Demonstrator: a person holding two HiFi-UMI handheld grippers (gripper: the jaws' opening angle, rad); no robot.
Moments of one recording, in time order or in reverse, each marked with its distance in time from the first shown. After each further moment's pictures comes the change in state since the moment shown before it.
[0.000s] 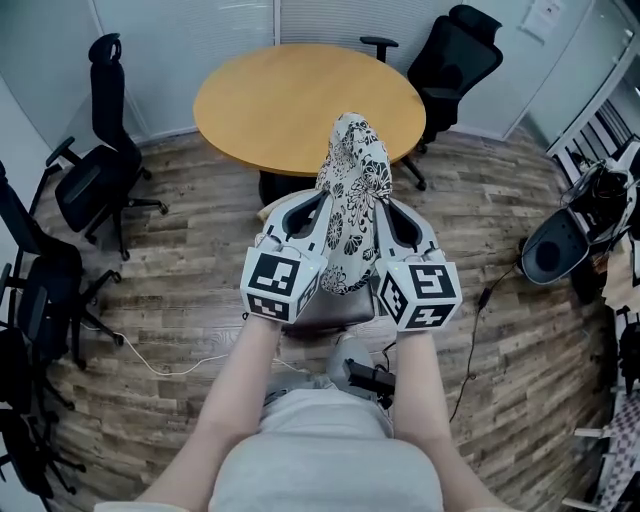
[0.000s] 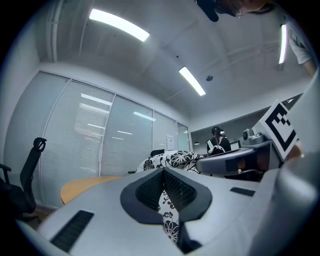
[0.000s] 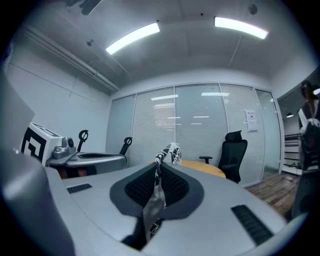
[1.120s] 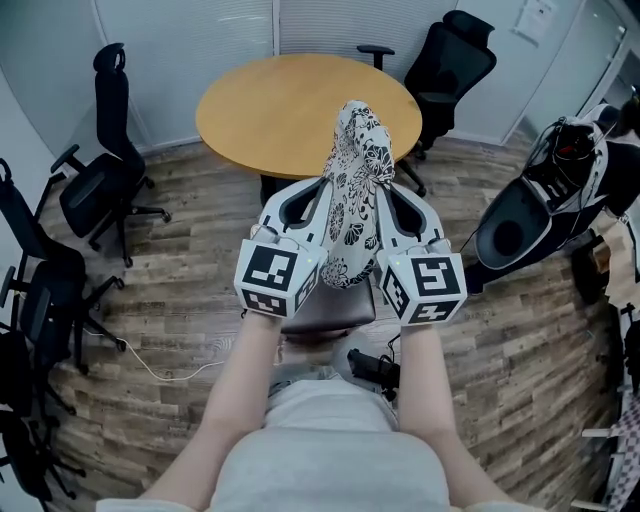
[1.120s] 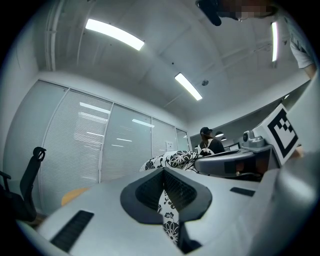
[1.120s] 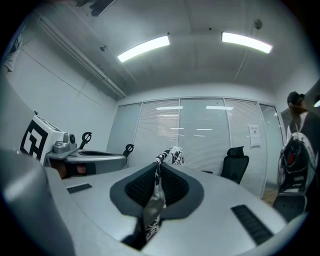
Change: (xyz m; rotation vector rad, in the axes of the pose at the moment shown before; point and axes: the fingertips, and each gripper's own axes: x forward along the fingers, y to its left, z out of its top) left arm -0.011 -0.015 0.039 0.044 -0.076 0.006; right arm -0.021 0.004 0.039 -0.099 -0.127 0.018
